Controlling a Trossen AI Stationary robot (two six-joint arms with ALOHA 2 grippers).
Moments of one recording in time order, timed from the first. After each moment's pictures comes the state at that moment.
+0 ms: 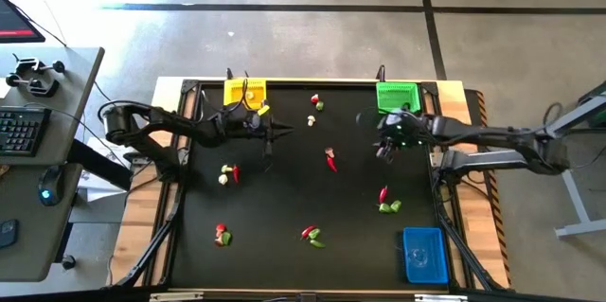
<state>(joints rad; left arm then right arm) 0.38 1.53 0.46 0.86 0.25 0.17 -0.39 1.02 0.55 -0.55 0.02 0.09</state>
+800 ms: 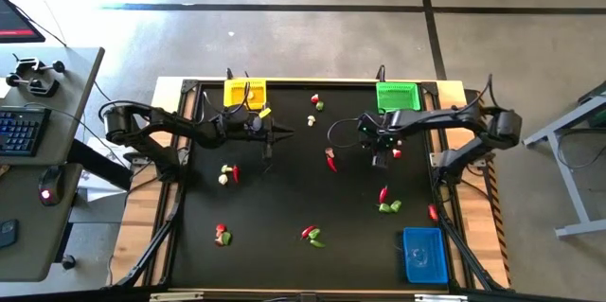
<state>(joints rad) 0.36 1.54 0.46 0.86 0.25 0.17 -0.39 1.50 0.73 -0.68 0.07 -0.21</state>
